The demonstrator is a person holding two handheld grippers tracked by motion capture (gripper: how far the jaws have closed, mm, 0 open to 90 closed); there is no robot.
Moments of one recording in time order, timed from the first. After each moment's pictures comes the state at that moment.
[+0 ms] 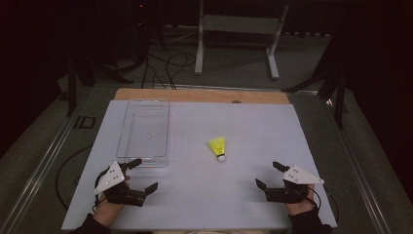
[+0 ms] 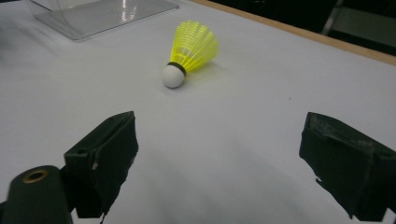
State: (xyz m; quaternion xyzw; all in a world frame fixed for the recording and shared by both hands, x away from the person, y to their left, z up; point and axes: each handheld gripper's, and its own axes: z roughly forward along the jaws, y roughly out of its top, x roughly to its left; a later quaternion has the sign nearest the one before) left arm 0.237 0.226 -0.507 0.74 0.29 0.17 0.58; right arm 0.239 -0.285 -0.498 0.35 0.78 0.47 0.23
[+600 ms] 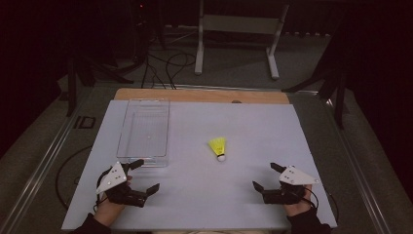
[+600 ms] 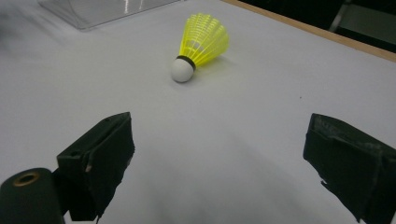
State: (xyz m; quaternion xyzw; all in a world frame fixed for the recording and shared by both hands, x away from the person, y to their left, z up) left arm 0.238 0.223 -0.509 0.75 0.28 0.17 0.57; right arm 0.238 -0.278 -0.498 0.33 0.79 0.46 0.22
